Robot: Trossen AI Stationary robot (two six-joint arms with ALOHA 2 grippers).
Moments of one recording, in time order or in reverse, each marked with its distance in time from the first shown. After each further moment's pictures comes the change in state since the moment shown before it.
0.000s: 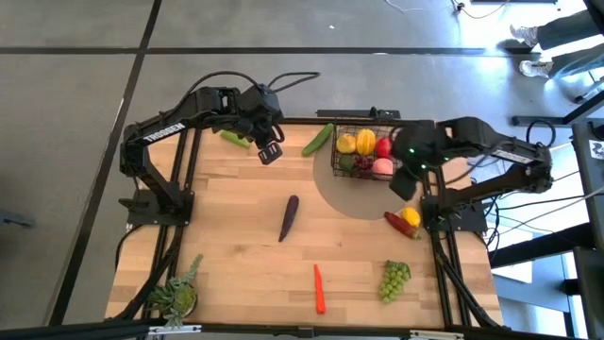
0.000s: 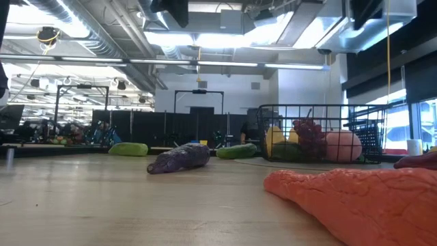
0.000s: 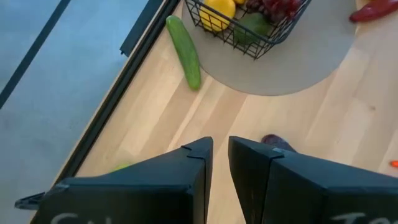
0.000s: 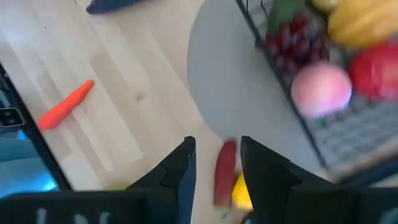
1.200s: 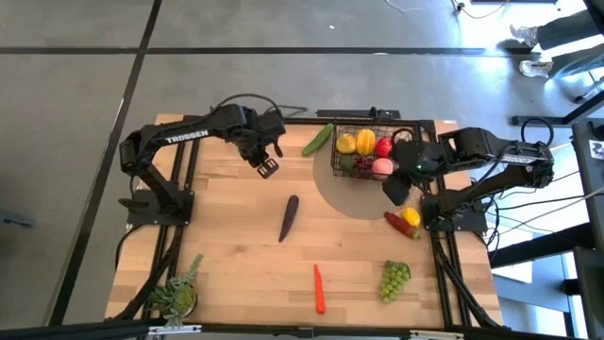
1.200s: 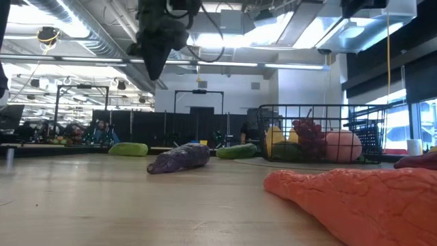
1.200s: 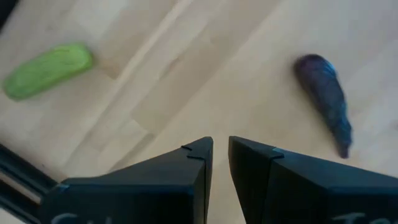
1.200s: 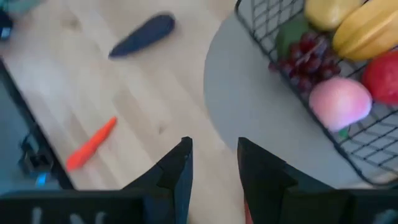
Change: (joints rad) left arm 0.082 0.001 -0.417 0.014 0.151 -0.237; right arm 0.178 -0.015 -0.002 0.119 0.167 0.277
